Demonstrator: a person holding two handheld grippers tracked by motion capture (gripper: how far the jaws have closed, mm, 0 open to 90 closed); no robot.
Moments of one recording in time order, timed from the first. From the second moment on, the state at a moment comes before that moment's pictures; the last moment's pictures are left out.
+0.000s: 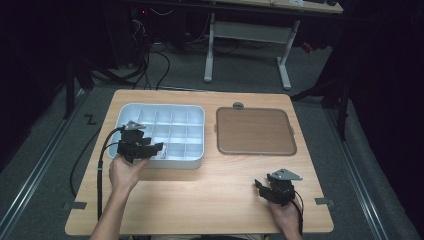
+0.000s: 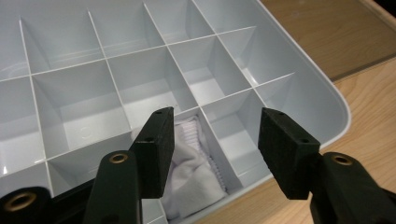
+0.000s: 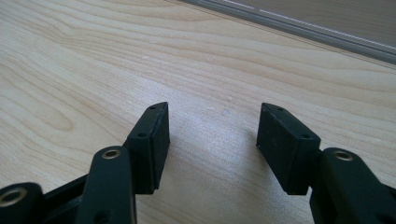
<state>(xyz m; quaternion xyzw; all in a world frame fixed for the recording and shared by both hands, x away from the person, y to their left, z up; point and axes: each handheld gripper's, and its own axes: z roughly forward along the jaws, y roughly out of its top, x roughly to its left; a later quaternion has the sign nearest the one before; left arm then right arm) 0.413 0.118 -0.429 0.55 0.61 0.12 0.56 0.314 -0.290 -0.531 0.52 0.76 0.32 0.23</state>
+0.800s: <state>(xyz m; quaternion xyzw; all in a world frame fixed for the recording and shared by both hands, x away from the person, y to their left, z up) 0.366 0.108 -0.432 0.55 0.57 0.11 0.60 0.314 -0.290 -0.531 0.52 0.76 0.32 0.23</state>
